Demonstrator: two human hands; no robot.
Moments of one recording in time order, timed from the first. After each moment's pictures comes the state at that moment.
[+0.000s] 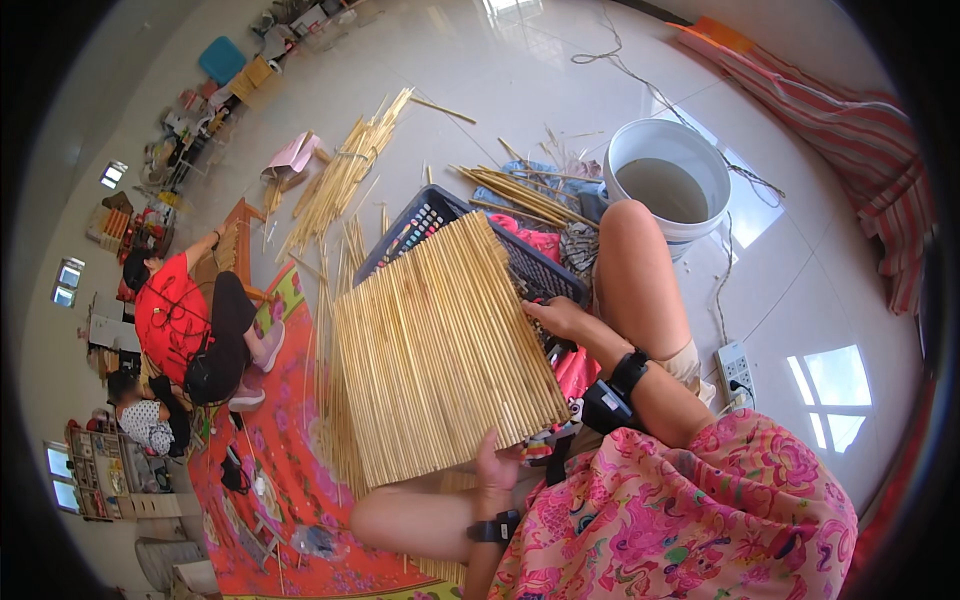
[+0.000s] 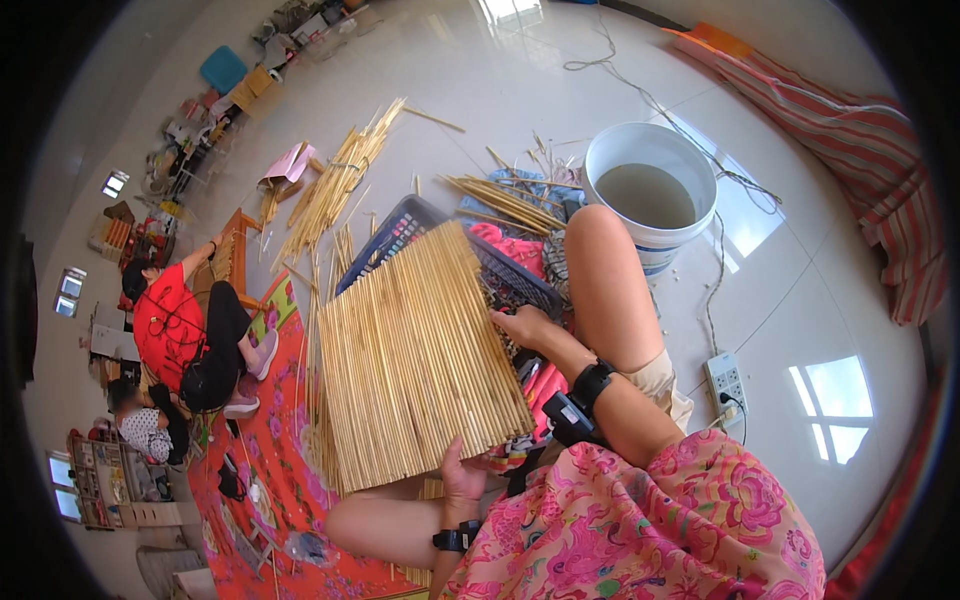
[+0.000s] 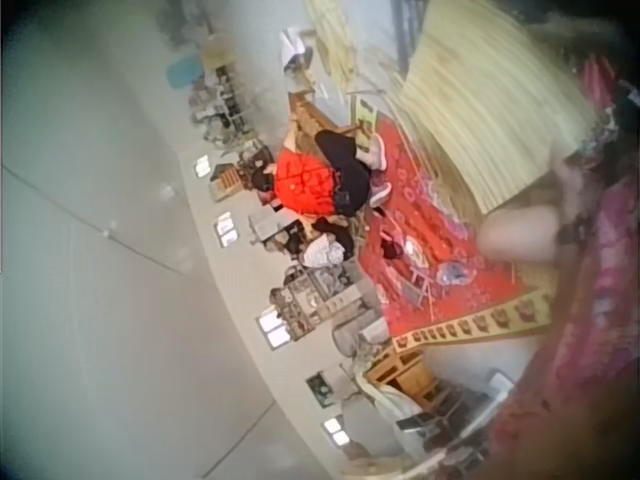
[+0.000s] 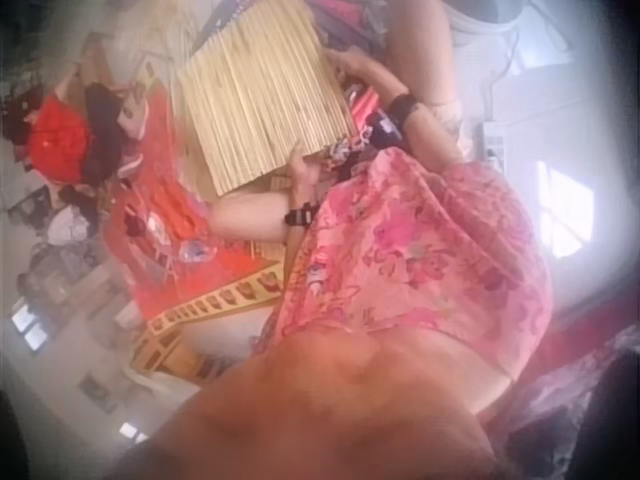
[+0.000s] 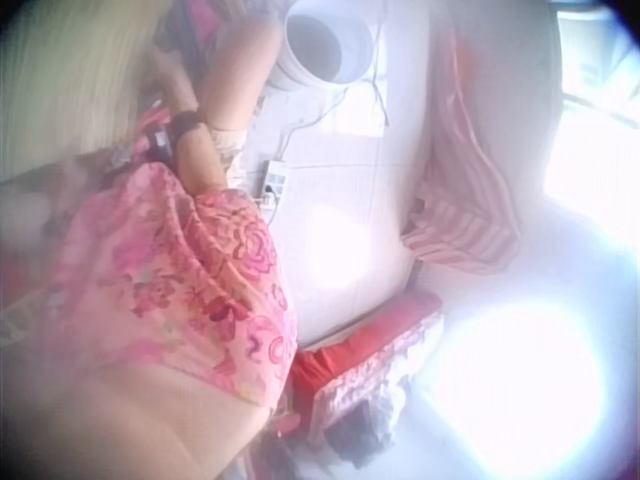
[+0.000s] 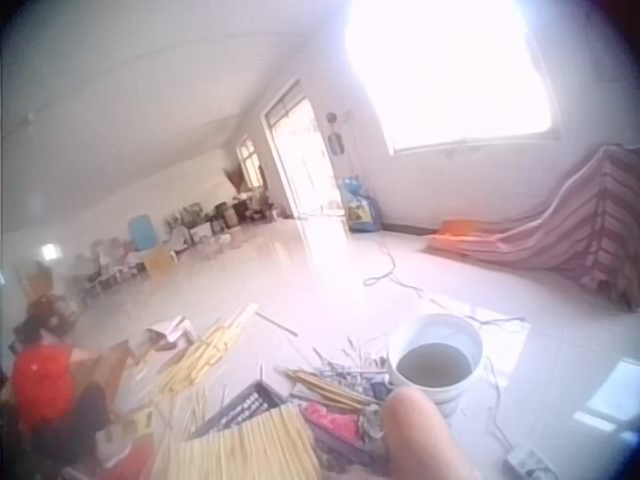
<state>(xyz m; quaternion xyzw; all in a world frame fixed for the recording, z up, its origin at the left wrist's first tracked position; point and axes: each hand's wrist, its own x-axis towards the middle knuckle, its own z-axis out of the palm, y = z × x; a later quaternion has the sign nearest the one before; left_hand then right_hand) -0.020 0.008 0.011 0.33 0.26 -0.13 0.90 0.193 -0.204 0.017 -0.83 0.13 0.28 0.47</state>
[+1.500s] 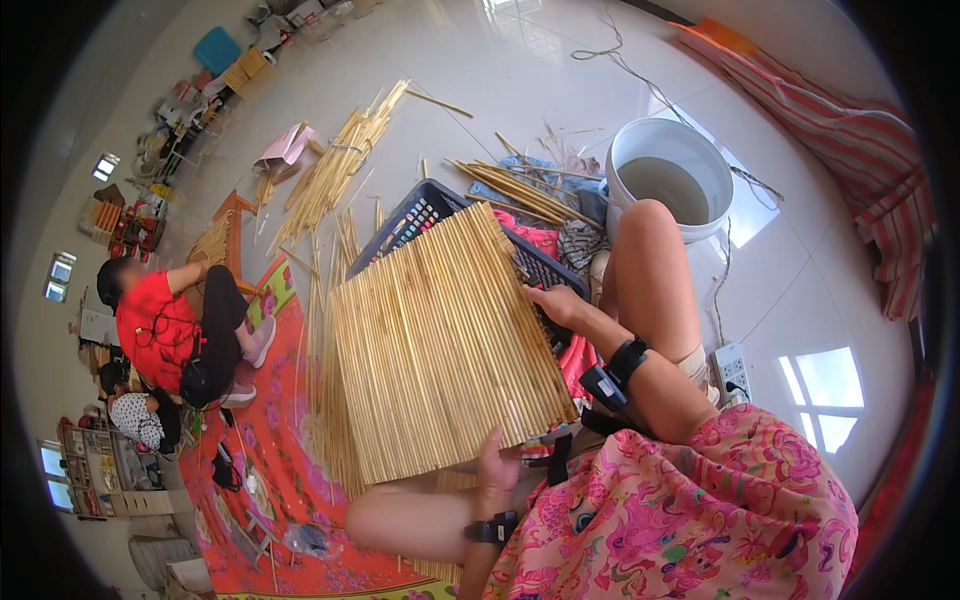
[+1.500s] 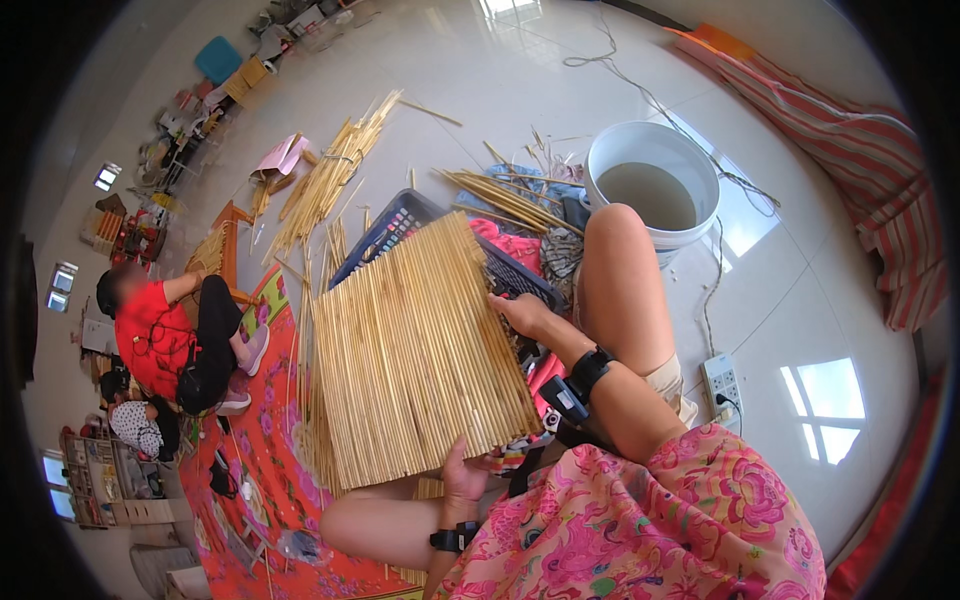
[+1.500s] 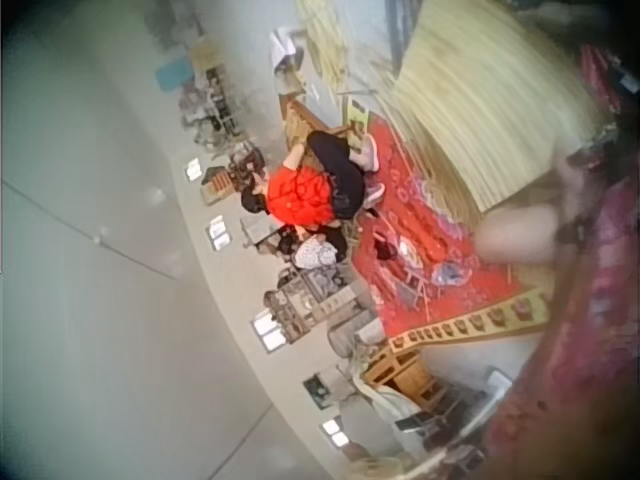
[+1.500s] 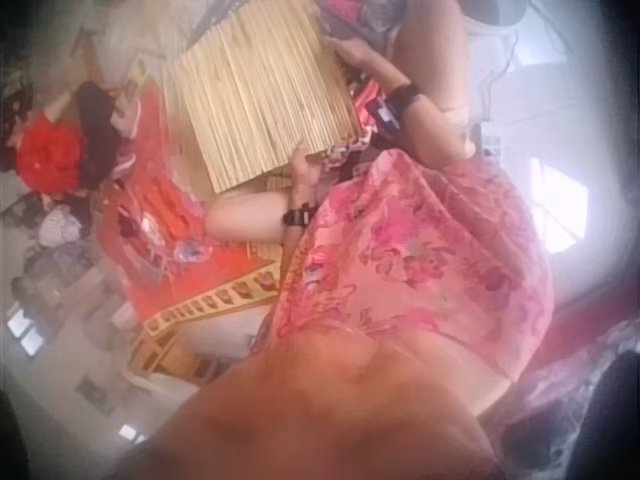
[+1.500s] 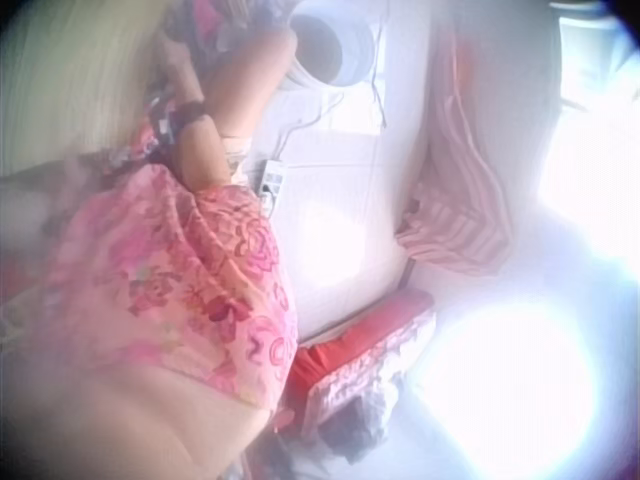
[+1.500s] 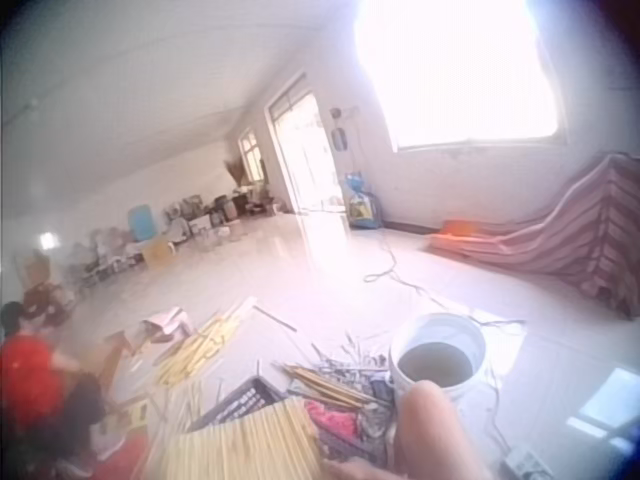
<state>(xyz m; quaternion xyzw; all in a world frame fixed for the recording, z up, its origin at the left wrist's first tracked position) -0.015 0.009 -0.002 0.31 0.26 -0.16 0.90 0.207 -0.206 0.026 -0.81 0.13 0.25 0.52</state>
